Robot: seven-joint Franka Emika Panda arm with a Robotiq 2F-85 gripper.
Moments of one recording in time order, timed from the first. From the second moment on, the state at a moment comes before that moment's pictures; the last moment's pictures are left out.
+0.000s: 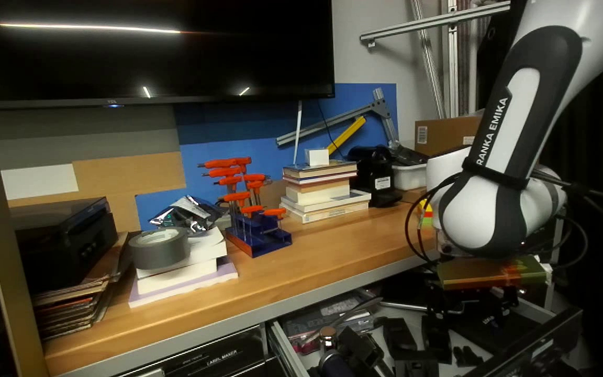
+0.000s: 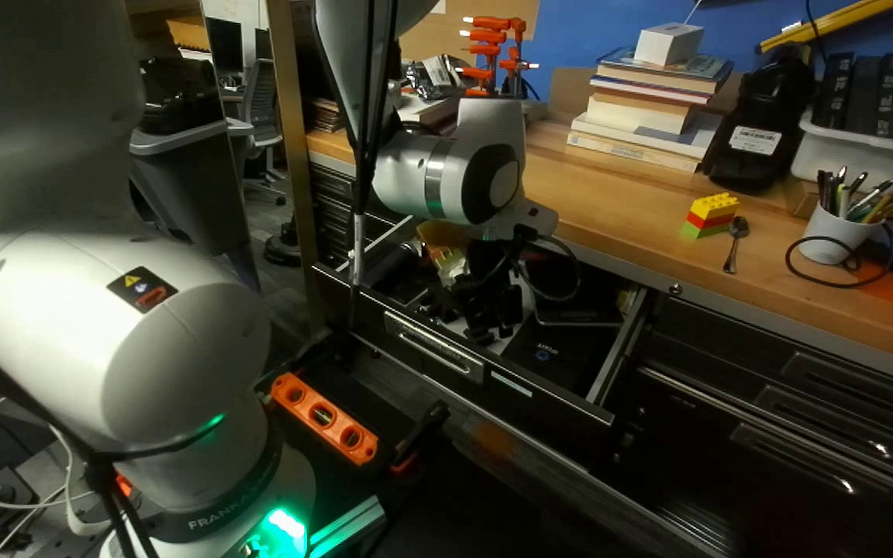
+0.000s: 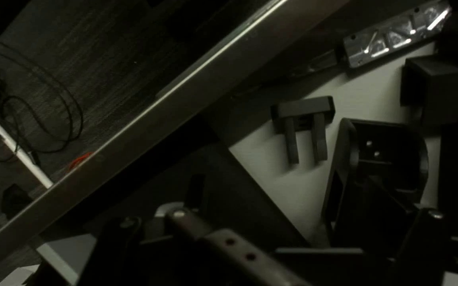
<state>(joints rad) 0.16 0.20 -0.28 -2.63 -0.31 2.77 0.76</state>
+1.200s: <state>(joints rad) 0.11 0.06 -0.11 -2.76 -0.48 2.61 1.71</state>
